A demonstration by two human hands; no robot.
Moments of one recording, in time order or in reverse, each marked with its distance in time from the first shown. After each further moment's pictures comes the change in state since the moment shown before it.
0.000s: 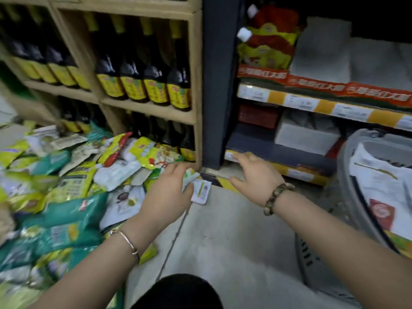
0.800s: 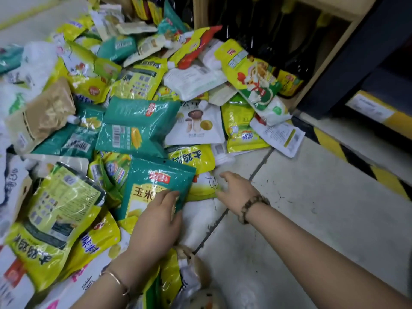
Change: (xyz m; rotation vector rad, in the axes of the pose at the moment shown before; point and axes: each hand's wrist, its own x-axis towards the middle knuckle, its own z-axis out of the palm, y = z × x) left_hand -0.195 -0.221 0.099 0.001 -0.139 -0.620; right_hand -0.004 -0.139 0.314 0.225 -0.660 0.050
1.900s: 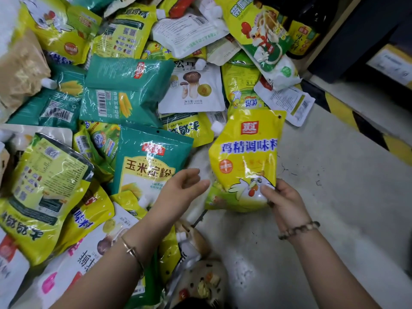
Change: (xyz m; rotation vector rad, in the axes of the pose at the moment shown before) left_hand 0.010 0.026 0.021 -0.910 -0.286 -0.346; right_hand -0.063 0.091 0.036 1.403 0.207 0.165
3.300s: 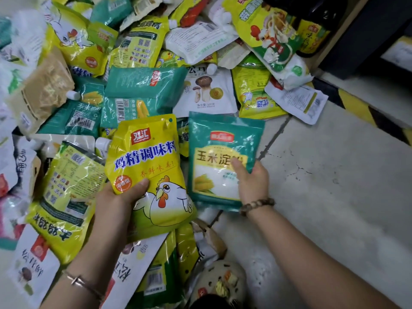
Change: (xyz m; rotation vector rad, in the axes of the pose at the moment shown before) left_hand -0.042 -0.005 -0.093 -0.229 0.515 -0.021; right_hand 0.012 -0.001 0.111 -0.263 0.250 -0.198
